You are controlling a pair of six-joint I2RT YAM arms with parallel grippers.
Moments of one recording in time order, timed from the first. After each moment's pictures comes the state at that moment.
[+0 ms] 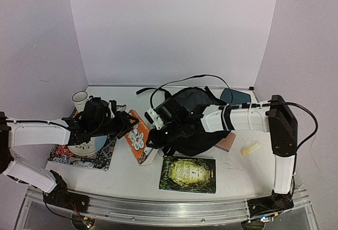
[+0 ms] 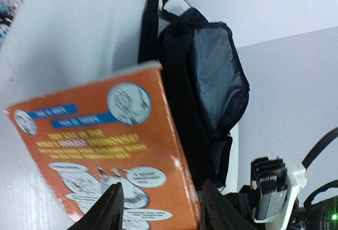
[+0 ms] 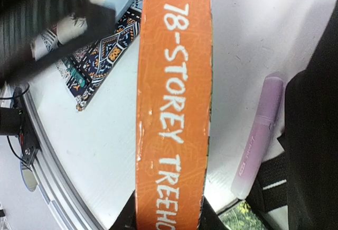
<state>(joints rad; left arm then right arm) -0.72 1.28 0.66 0.13 0.09 -0.93 1.04 1.99 1.47 0.03 -0.07 0.46</state>
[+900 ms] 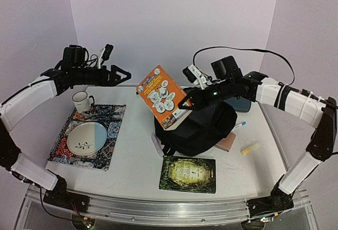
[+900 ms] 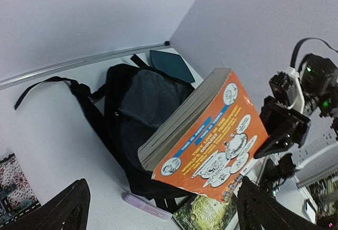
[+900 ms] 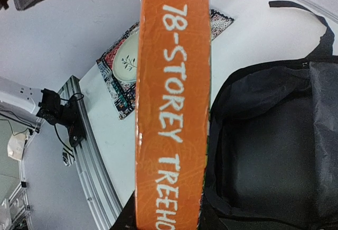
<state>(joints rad) -0.36 1.38 1.30 -0.31 0.67 -0.08 0.71 1.59 1.40 -0.12 -0.42 0.18</state>
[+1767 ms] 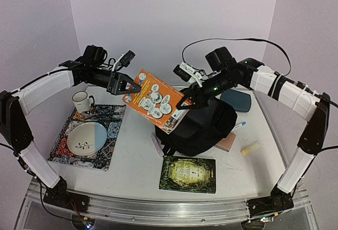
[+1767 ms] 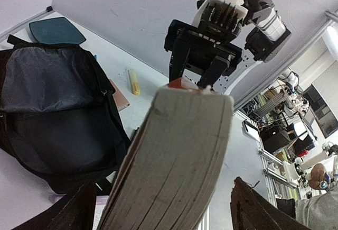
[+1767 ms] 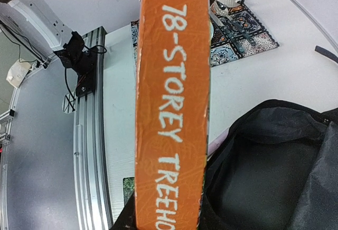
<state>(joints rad) -0.44 1.59 1.48 -0.54 1.17 0.21 0.70 1.71 1.65 -0.41 -0.58 -0.27</state>
